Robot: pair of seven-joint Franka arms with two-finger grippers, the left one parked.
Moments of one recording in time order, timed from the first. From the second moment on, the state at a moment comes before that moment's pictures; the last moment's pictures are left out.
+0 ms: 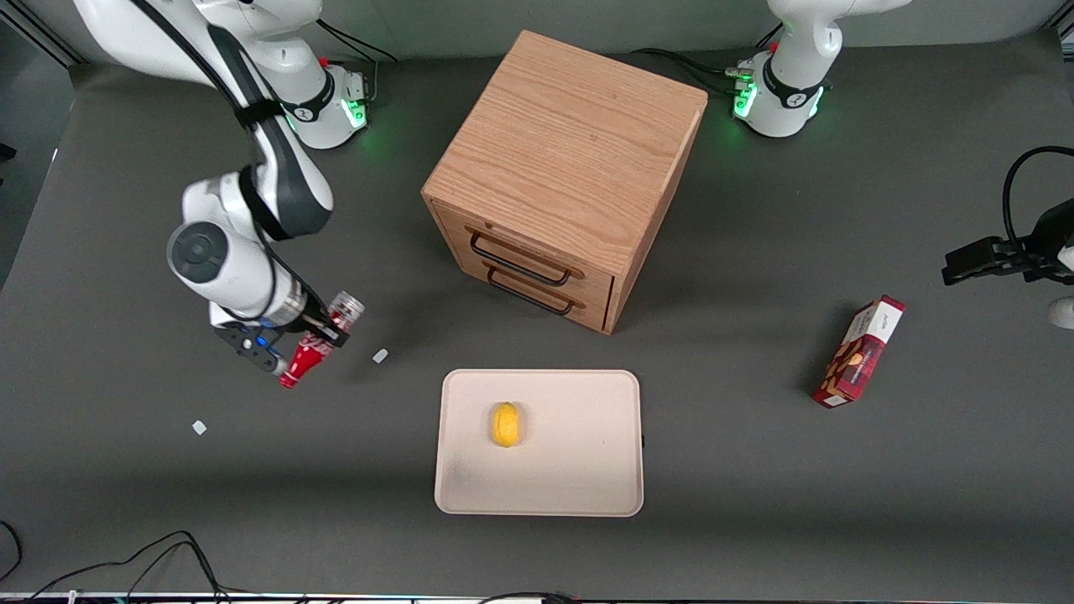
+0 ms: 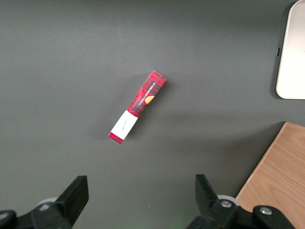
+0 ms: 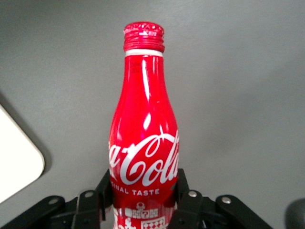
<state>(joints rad) 0.21 0.20 0.02 -2.01 0.00 2.14 0.85</state>
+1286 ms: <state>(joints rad) 0.32 0.65 0.03 -1.14 0.05 1.64 0.81</state>
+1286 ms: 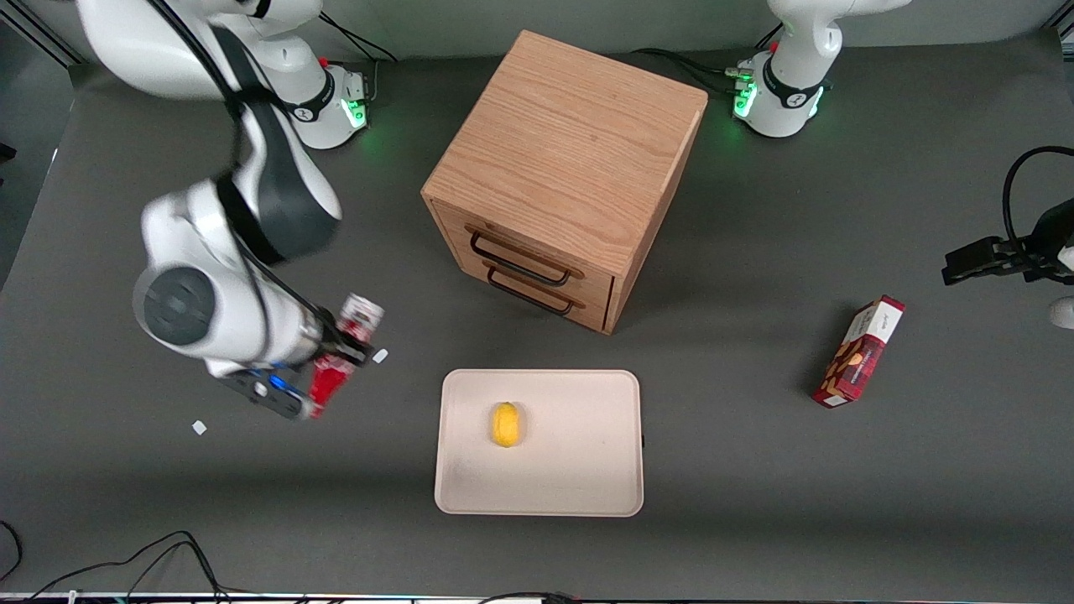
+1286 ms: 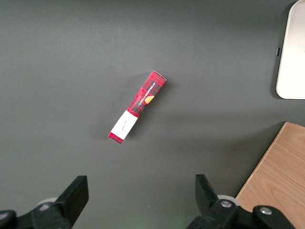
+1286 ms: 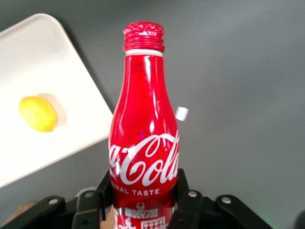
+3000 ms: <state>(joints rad) 0.41 1.10 0.01 -0.93 0.05 2.08 0.48</state>
